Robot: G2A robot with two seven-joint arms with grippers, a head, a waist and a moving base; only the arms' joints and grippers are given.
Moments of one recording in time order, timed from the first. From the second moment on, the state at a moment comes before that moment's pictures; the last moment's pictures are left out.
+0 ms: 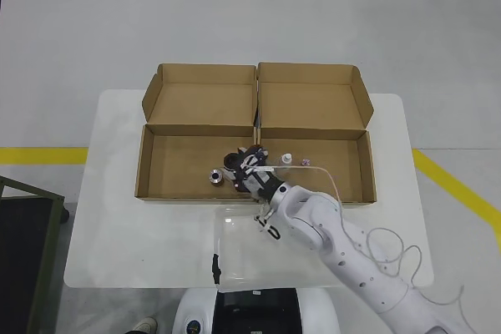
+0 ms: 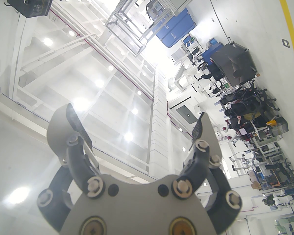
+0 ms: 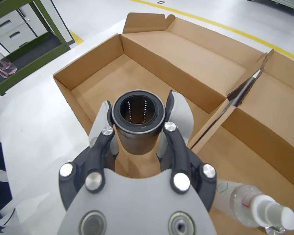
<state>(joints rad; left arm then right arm) 0.09 -0.49 -0.84 -1.19 2.74 -0.06 0.26 -0.97 -1.30 0.80 -1.60 -1.14 -0.11 0.29</state>
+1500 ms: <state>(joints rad) 0.09 -0.49 -0.84 -1.19 2.74 -0.06 0.26 -0.93 -1.37 0.79 -1.52 -1.23 -0.13 0.41</state>
